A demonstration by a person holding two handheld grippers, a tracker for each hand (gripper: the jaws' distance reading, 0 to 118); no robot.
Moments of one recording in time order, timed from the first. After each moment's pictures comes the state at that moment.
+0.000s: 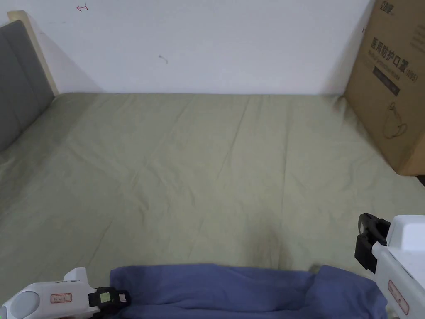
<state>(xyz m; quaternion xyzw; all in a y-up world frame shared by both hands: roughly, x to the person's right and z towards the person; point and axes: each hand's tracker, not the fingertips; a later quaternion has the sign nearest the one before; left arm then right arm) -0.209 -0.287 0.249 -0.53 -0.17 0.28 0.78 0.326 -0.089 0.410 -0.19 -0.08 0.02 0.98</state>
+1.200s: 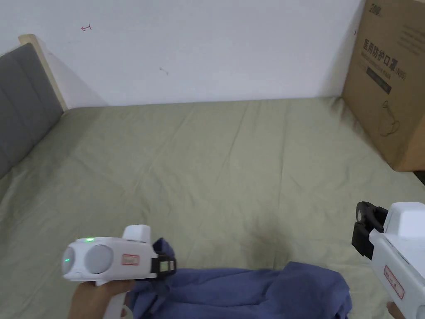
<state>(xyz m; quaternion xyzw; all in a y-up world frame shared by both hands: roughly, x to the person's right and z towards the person) -0.042 -0.157 0.270 -0.49 -0.23 0.07 0.83 0.351 -0.079 0.433 -0.16 -0.08 -0.01 0.98</state>
